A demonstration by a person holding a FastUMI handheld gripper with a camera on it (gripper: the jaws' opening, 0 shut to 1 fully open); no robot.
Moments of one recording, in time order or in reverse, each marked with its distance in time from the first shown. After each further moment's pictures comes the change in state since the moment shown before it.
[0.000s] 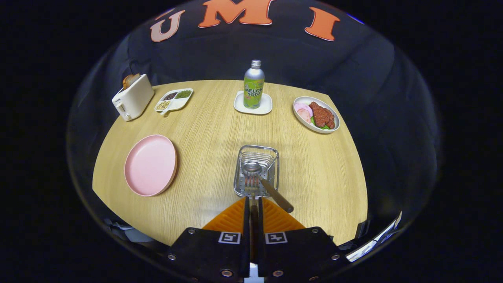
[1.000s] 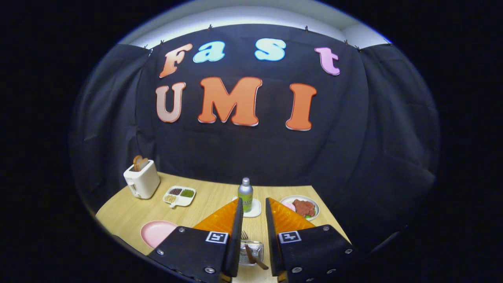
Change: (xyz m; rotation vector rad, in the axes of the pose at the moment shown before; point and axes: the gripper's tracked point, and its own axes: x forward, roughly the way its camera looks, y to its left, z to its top) arm -0.148 -0.028 0.187 0.093 -0.800 -0.045
